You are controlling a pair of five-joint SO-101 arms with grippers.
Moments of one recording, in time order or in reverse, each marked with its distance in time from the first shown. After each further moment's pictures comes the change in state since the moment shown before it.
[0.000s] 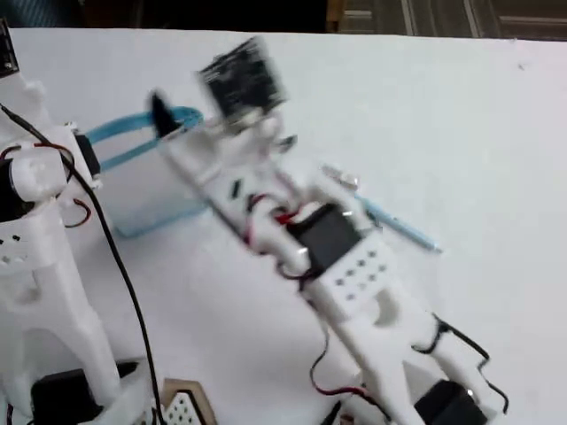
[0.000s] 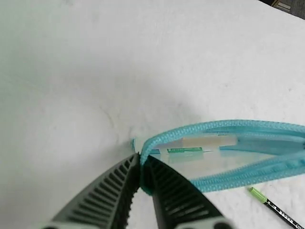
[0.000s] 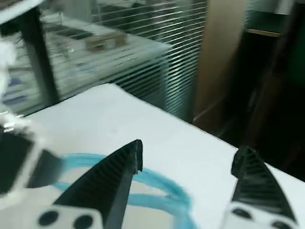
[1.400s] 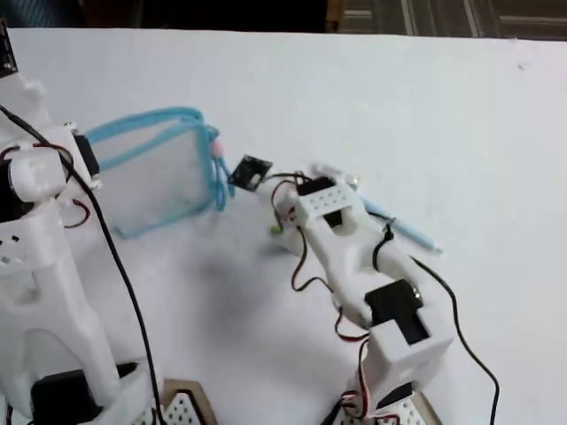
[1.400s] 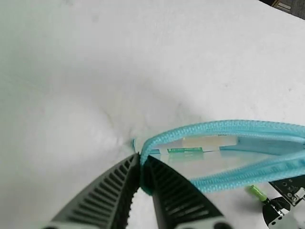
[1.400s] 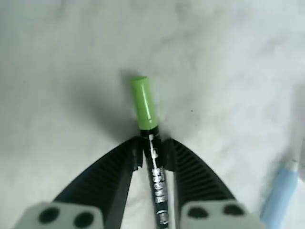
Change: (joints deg) left arm 0.0 0.0 0.0 0.0 0.0; right arm 14.9 41.1 17.1 17.9 39.1
